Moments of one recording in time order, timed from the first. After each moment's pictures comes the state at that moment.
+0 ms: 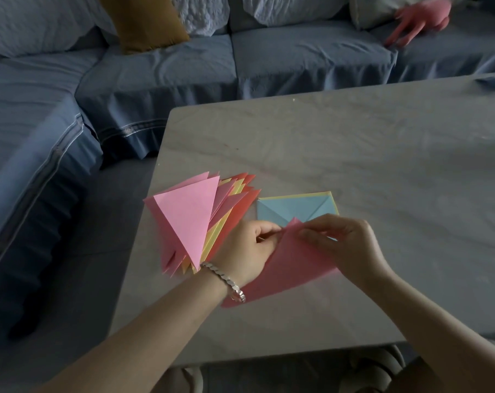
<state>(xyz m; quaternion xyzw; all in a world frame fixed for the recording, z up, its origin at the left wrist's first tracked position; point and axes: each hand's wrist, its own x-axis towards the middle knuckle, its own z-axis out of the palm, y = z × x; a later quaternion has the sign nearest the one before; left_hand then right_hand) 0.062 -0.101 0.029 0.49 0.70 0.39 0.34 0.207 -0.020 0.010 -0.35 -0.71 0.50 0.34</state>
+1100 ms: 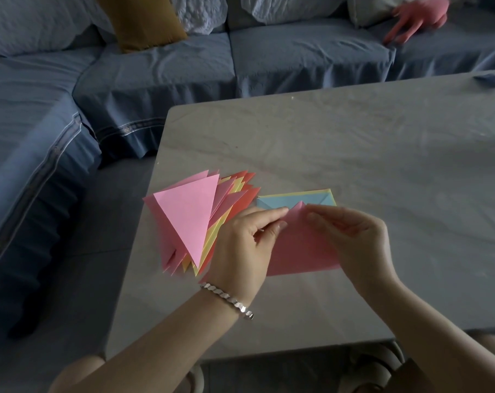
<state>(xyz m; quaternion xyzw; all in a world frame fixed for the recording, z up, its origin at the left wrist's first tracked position) 0.075 -0.111 0.037 0.54 0.68 0.49 0.07 0.202 -0.044 0.036 -0.38 -0.60 0.55 0.44</state>
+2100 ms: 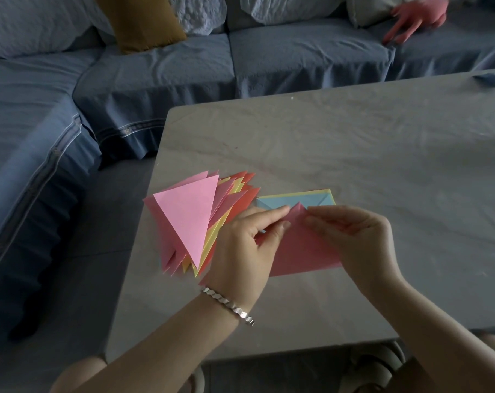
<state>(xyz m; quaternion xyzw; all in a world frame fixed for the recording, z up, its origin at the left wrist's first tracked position) 0.079 -0.115 0.043 0.54 0.67 0.50 0.07 0.204 -0.044 0.043 -0.36 -0.59 0.56 0.45</state>
